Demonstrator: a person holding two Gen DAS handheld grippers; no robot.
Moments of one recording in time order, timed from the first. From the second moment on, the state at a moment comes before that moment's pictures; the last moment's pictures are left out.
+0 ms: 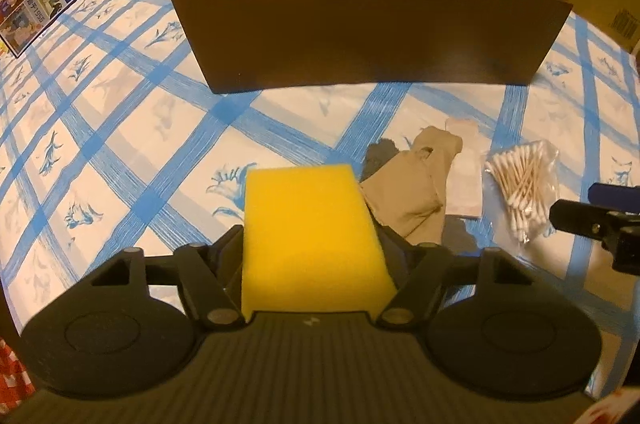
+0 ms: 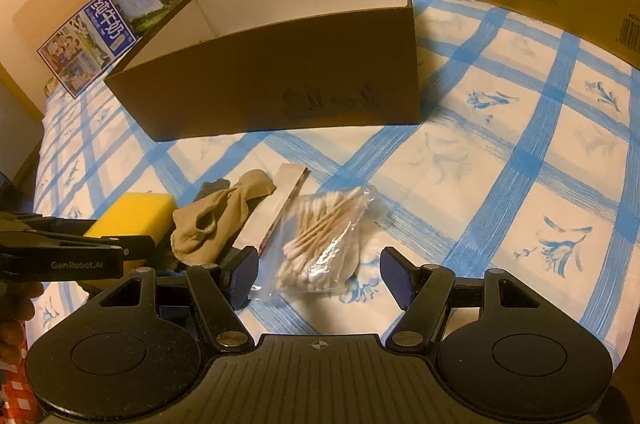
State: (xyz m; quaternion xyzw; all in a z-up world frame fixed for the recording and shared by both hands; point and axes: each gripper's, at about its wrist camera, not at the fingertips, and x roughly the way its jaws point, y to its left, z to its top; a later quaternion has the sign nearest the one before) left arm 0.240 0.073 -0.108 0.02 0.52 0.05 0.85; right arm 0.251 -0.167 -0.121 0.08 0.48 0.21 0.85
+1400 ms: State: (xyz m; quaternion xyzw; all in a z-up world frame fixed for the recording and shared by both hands) left arm 0.190 0.151 -0.071 -0.04 0.43 0.13 0.89; right arm 0.262 -0.070 -0.130 0.01 0.42 0.33 0.85
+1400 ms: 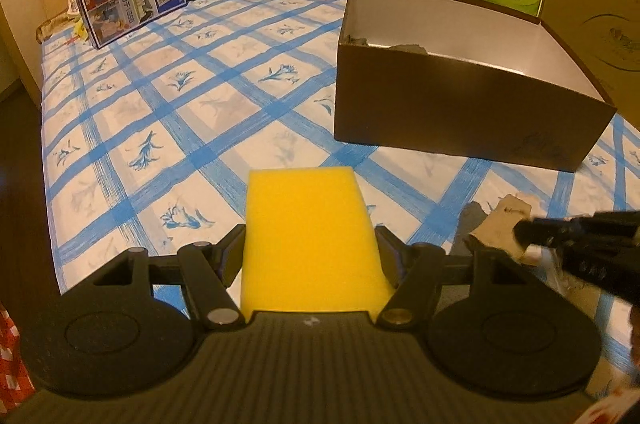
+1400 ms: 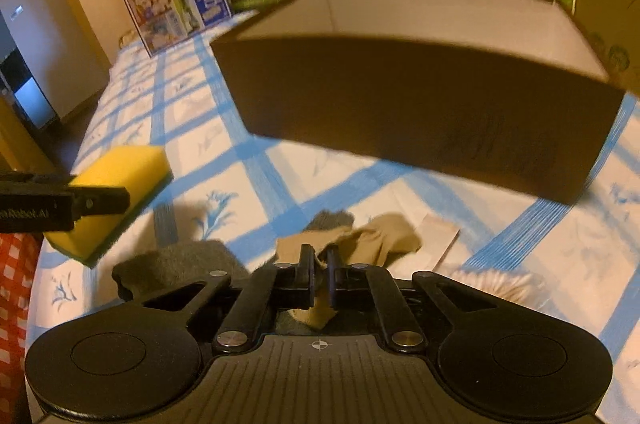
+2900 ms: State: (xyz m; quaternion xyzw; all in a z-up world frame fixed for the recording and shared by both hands) left arm 0.309 0.087 0.034 0.03 0.36 0.02 0.93; right arm 0.341 -0.157 0.031 0.02 0.26 0.33 0.91
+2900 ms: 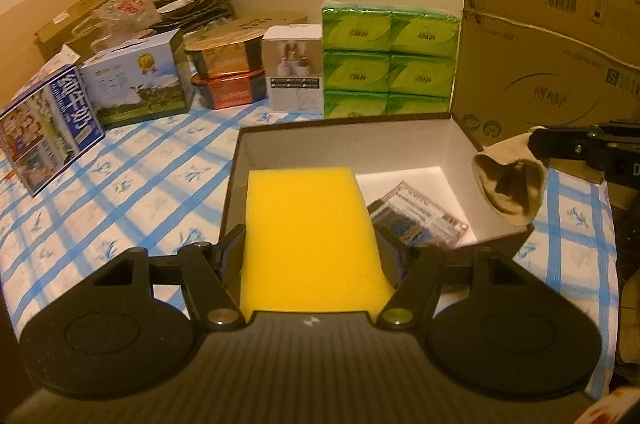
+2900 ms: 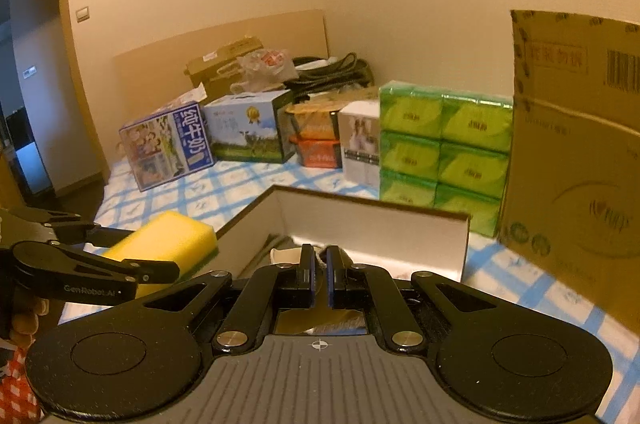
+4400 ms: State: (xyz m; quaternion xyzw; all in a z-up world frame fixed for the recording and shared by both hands) left arm 0.523 0.069 -0.034 0.02 0.43 0.02 0.90; right arm 0.538 -0.143 -0.035 0.02 0.35 0.27 0.90
